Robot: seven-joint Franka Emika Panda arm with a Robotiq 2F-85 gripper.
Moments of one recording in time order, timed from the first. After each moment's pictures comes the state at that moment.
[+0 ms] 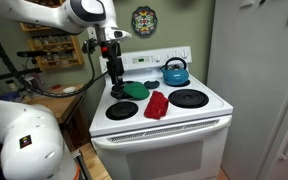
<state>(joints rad) 0.00 -0.73 0.30 -2.45 -0.03 1.59 0.38</state>
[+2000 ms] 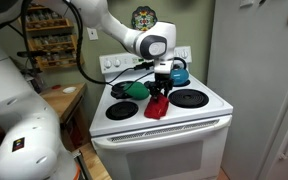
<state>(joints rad) -0.12 -0.17 0.09 -2.34 0.15 2.16 1.54</state>
